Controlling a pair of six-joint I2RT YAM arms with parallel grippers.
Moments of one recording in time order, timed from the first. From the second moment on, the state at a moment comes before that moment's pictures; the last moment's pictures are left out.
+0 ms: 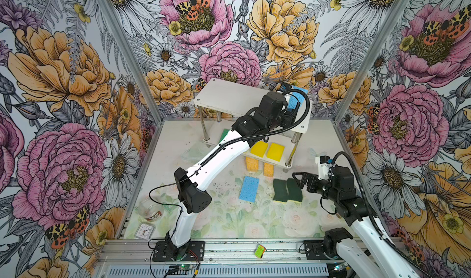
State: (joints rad) left arm -0.88 2.05 2.39 -0.63 -0.19 -0.18; right arm 0.17 0.66 0.53 -0.47 -0.36 0.45
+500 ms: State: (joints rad) left arm -0.89 2.05 2.37 -0.63 -0.22 -0.19; right arm 0.17 0.66 0.53 -0.47 -0.36 0.45
